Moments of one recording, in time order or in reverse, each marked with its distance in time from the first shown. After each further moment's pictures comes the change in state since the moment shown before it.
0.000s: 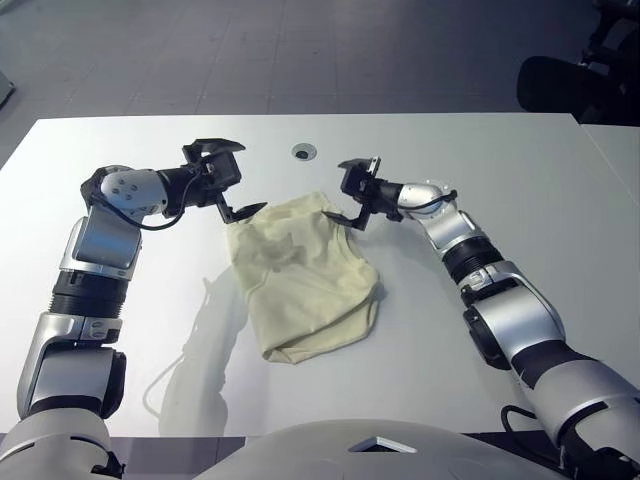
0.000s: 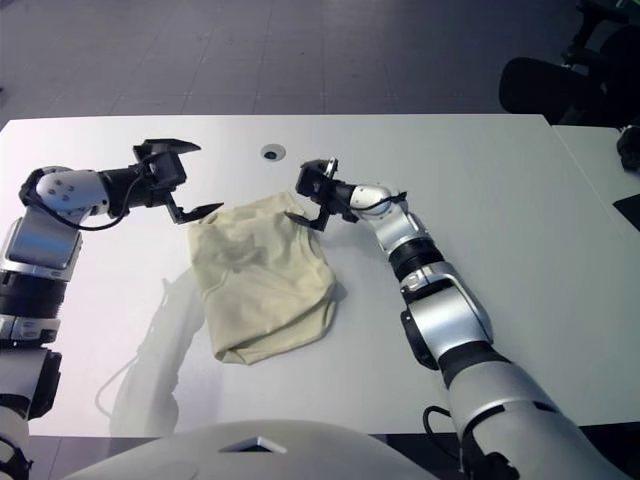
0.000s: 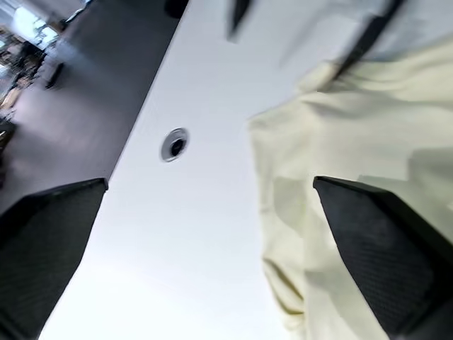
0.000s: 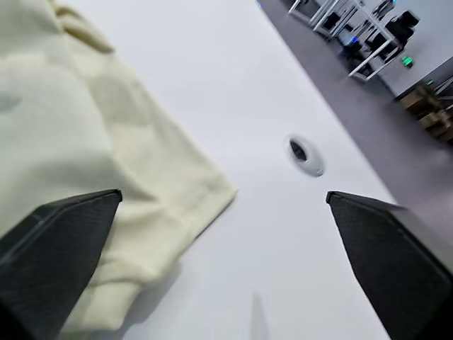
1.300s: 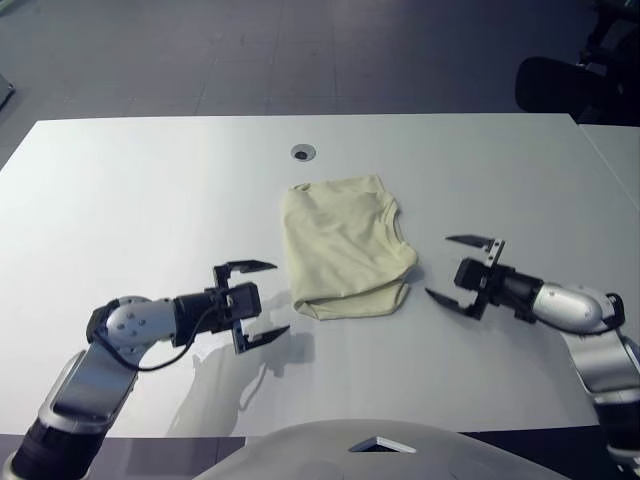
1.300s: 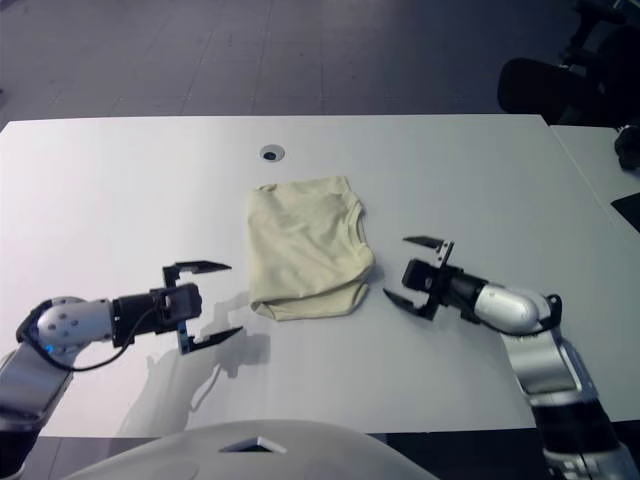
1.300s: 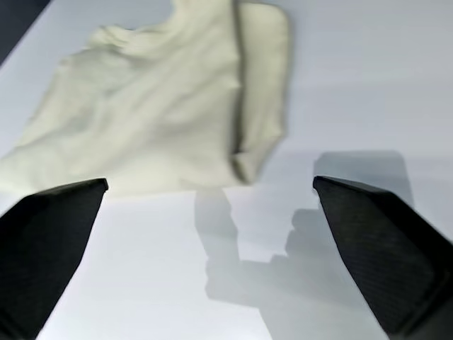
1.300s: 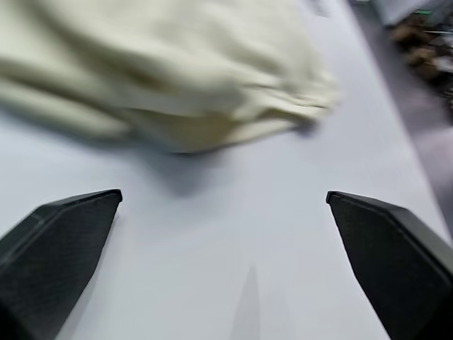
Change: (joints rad) left arm 0.795 0.099 0.033 -0.792 -0.068 0.131 -0.050; right arm 1.105 -0.593 -0.348 -1.446 0.076 0.338 0.188
